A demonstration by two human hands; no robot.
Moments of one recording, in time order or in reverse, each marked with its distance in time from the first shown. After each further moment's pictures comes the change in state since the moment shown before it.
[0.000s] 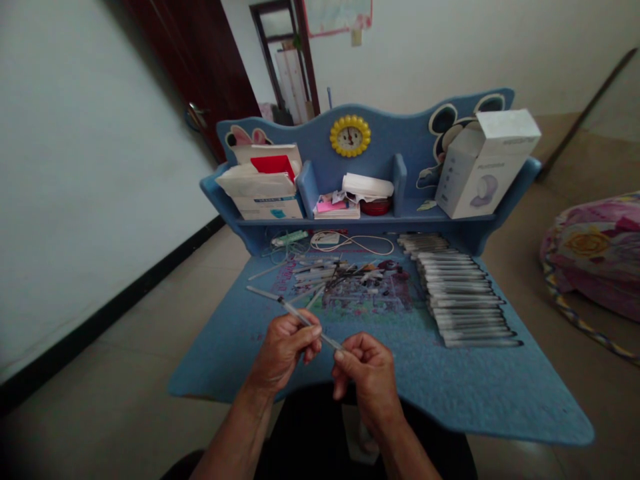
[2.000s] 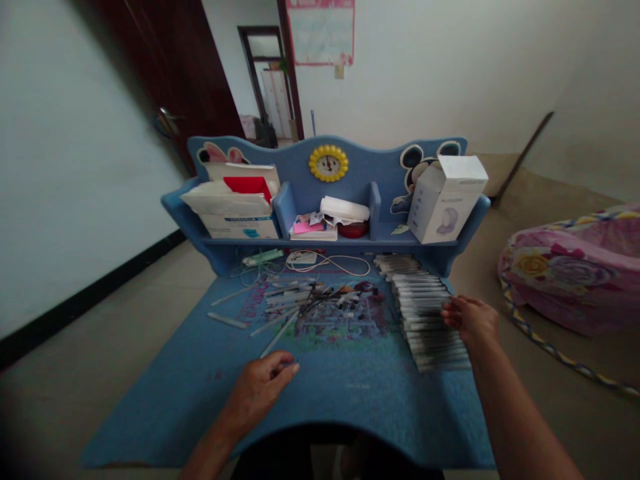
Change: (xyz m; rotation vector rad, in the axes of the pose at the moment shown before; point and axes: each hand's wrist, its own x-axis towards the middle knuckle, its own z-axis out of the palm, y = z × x) left_hand 0.019 -0.024 -0.022 0.905 0.032 0.035; right_hand 0.107 -0.132 -0.213 -0.222 0.799 -0.164
